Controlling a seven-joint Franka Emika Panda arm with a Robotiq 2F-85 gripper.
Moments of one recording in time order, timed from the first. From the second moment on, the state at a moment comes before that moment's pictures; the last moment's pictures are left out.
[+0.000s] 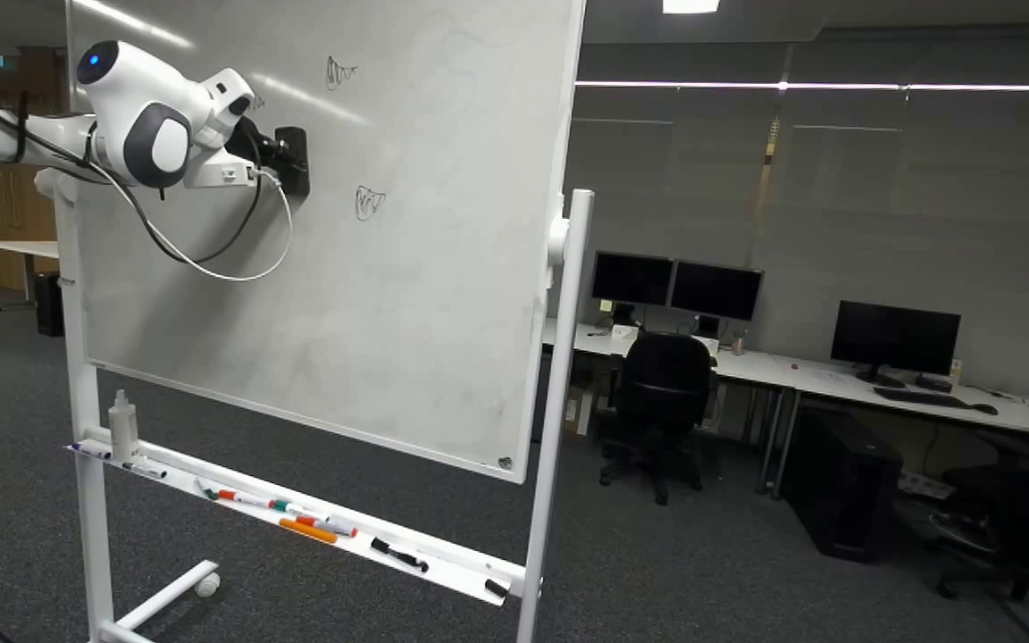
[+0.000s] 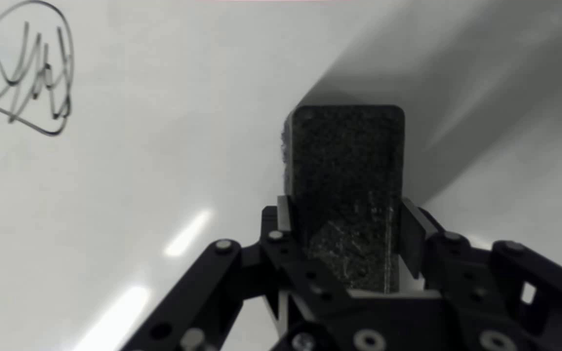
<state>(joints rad) 0.08 -0.47 -0.12 -2.01 -0.04 2.88 -0.11</state>
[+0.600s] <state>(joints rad) 0.06 -0.45 -0.19 -1.99 -0.01 2.88 -0.11</state>
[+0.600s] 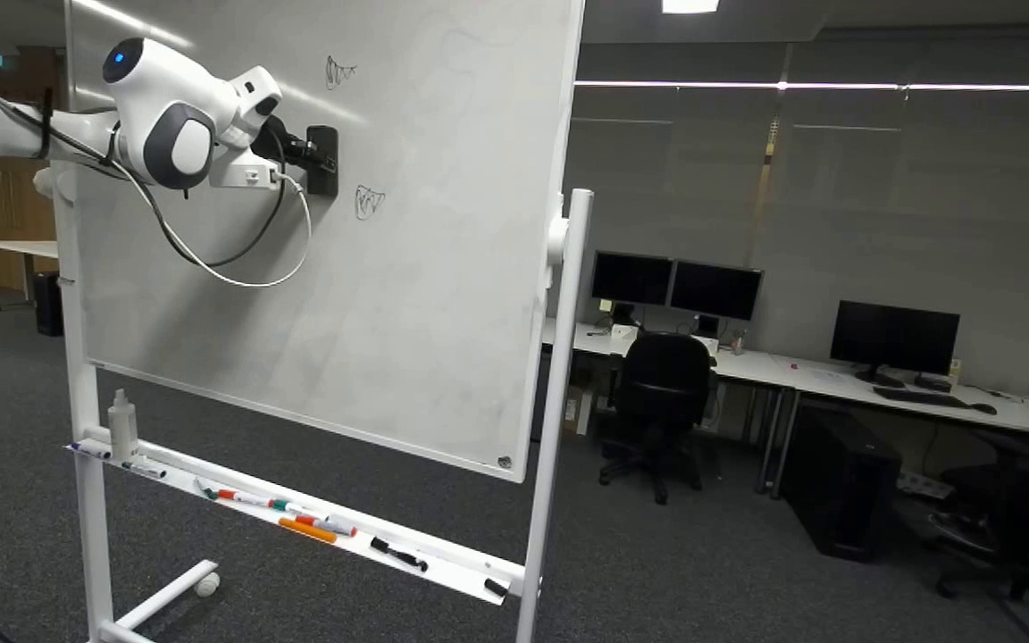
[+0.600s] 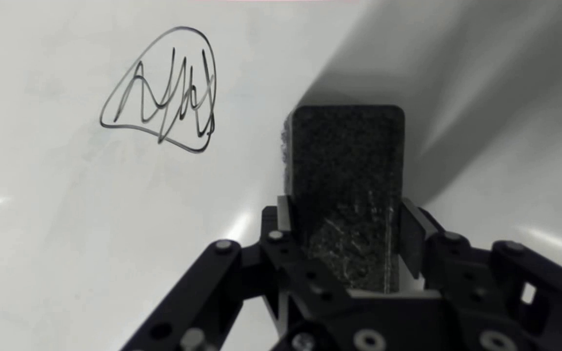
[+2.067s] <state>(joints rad) 0.00 -0.44 0.09 -1.94 -0.12 2.82 -0.11</state>
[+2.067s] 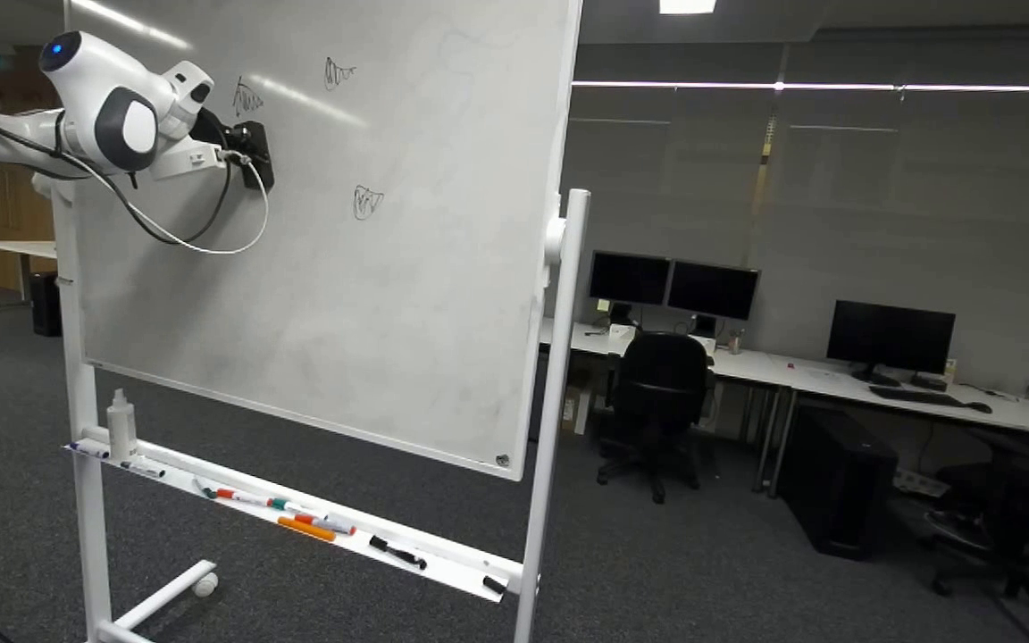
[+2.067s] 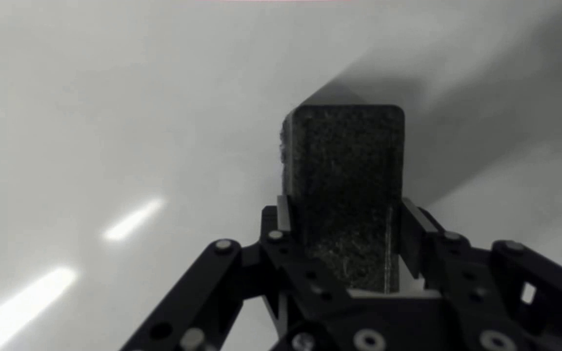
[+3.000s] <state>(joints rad) 0.03 -0.36 0.15 -1.72 -0.16 2.72 -0.11</state>
